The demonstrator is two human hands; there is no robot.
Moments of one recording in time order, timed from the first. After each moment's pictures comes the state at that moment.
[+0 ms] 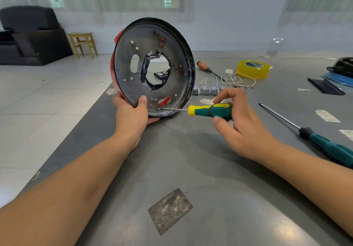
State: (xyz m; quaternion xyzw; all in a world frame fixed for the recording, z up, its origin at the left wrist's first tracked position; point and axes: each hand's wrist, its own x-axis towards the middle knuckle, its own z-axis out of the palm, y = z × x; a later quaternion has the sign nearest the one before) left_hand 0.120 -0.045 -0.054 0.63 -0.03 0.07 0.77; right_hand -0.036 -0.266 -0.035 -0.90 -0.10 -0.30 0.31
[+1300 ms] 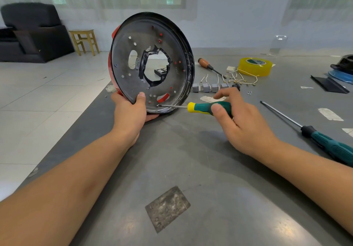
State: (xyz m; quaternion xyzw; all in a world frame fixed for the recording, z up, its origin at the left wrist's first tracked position) left_hand 0.117 -0.045 -0.051 0.62 -0.02 0.07 0.78; right_hand -0.034 -0.268 -0.036 -0.92 -0.05 -0.30 0.24
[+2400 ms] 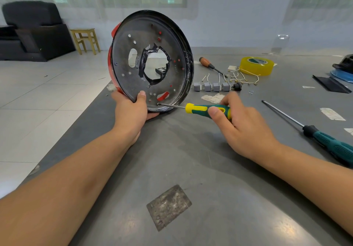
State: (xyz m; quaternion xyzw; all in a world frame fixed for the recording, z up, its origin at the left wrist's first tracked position) left_hand 0.118 -0.045 -0.053 0.61 -0.02 0.08 0.78; right_hand -0.040 -0.259 -0.036 -0.94 0.02 -0.26 0.21
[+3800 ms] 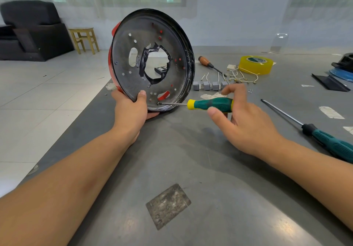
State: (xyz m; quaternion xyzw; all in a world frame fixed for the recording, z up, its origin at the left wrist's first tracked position) left_hand 0.123 -0.044 -0.058 0.63 -0.03 0.08 0.77; right_hand -0.040 -0.265 -0.033 -0.95 0.03 -0.27 0.16
